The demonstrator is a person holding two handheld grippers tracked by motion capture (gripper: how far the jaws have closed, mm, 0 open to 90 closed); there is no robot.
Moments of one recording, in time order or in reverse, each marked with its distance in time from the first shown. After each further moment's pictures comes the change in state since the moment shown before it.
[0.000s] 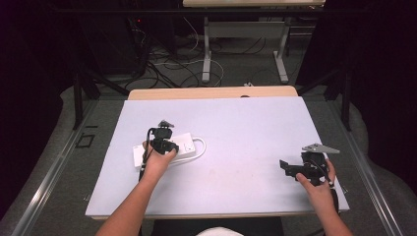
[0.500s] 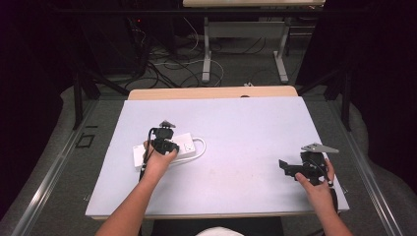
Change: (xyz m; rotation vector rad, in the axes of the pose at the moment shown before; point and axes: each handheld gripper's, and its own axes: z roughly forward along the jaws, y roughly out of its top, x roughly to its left) left arm -0.004 0.000 0.000 -0.004 0.010 0.014; right arm 0.001 0.000 0.002 0.006 0.008 0.003
